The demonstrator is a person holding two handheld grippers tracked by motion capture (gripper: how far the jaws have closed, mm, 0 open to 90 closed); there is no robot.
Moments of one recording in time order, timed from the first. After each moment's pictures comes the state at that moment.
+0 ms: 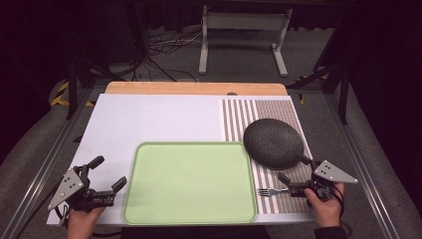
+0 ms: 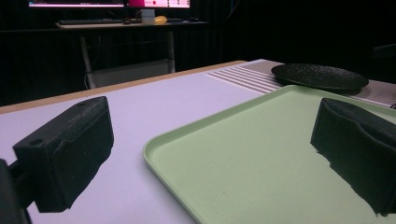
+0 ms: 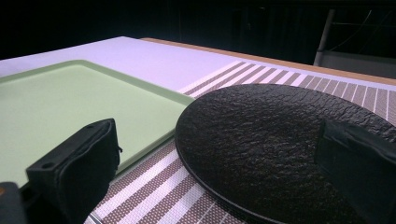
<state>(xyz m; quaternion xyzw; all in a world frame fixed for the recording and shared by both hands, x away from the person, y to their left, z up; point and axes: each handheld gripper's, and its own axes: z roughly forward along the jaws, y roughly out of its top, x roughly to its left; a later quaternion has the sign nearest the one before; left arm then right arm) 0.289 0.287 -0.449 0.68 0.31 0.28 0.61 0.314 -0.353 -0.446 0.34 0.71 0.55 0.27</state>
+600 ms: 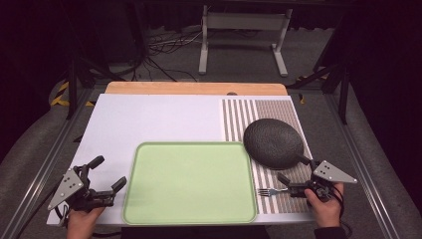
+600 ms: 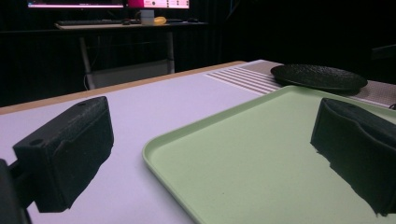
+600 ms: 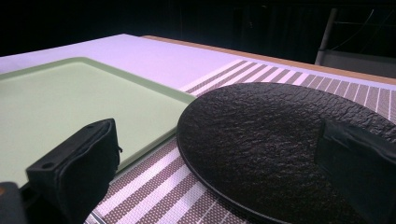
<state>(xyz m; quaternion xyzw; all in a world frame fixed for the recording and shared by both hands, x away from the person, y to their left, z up) 0.289 0.287 -0.449 0.68 0.31 0.28 0.61 0.314 -0.352 -0.446 0.34 0.71 0.55 0.27</state>
